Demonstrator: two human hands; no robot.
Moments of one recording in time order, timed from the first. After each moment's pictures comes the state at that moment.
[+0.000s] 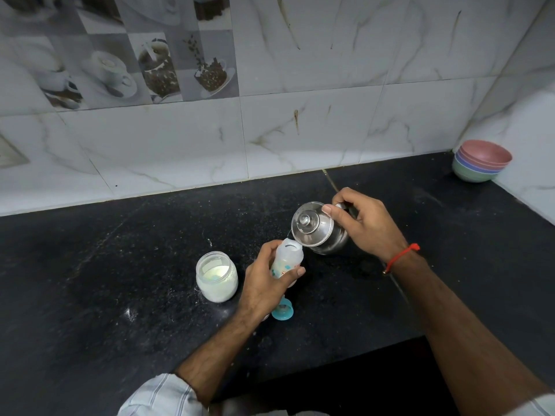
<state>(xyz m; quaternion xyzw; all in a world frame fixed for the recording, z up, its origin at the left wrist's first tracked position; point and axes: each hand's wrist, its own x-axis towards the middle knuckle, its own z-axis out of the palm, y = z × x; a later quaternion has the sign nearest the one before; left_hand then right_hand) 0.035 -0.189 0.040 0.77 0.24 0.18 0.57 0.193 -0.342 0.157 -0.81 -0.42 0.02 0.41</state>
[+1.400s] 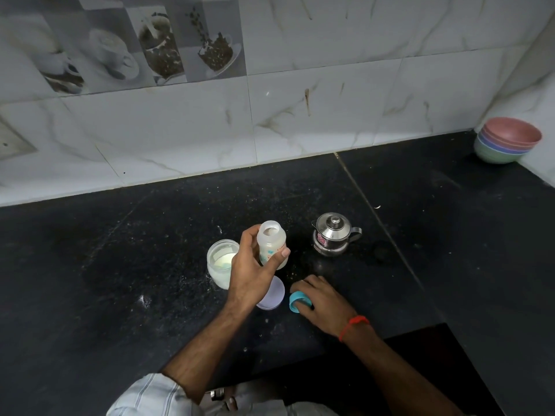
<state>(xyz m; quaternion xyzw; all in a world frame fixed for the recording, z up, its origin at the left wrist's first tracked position) 0.014 -0.159 0.038 0.73 0.28 0.24 0.57 0.109 -0.325 -0.046 -0.85 -0.46 0.17 0.21</state>
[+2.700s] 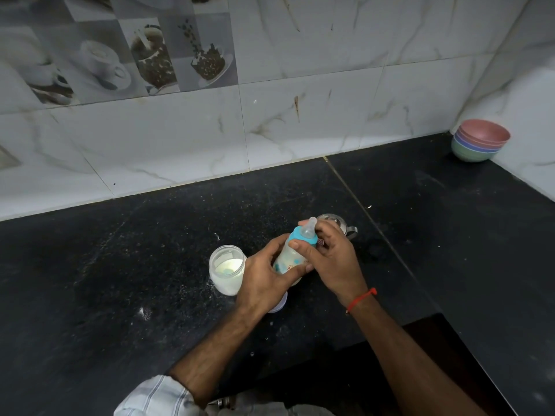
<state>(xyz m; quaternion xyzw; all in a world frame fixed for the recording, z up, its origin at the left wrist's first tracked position) 0.004 -0.169 0.064 0.79 0.16 0.19 0.55 0.096 -0.292 0.088 -0.70 -0.25 0.12 0.66</state>
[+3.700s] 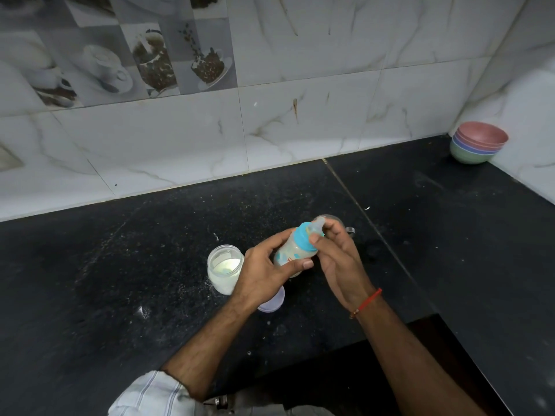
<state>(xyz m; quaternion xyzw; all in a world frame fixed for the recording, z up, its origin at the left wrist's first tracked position) 0.011 -0.165 0.075 0.77 0.11 0.17 0.61 0.094 -0.305 0.096 -0.50 -0.19 0.25 0.81</state>
